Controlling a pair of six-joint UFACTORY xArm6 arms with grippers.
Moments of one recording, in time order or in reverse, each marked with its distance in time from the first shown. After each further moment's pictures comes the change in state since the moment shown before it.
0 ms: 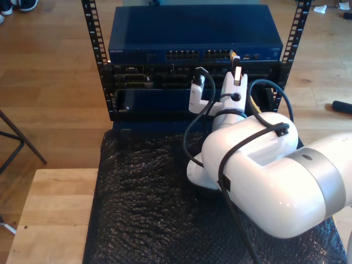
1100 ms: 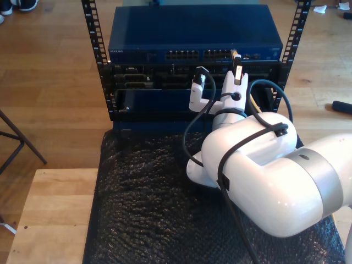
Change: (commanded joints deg) left arm 0.0 0.0 0.0 0.0 0.0 0.0; right arm -0.4 0.8 -1.4 0.0 -0.4 -0.1
